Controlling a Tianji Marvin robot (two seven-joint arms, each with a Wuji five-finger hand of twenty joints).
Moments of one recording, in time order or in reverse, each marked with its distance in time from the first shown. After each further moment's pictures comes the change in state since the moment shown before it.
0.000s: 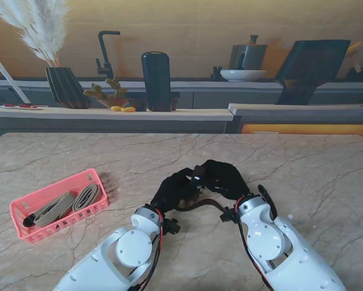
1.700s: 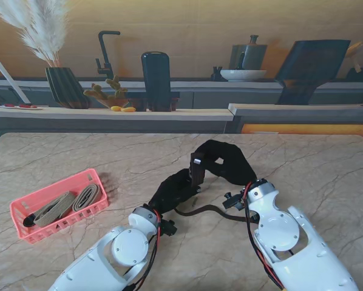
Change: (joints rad) left arm 0.001 0.019 -0.011 -0.003 0.018 0.014 -0.052; right arm -0.023 0.002 0.091 -0.162 0.169 -0.078 0.126; left_hand -0.453 -0.148 0.414 0.009 -0.144 0.128 -0.374 -0.071 -0.385 0.011 -0.238 -0.287 -0.373 -0.011 -0.364 -0.224 -0.231 -0.062 -0.295 -0.134; right_hand -0.001 -0.029 -0.028 -0.034 0.024 -0.300 0.109 0.026 0.065 -0.086 0.063 0.022 0.005 -0.082 0.153 0.080 0.009 -0.025 0.016 0.022
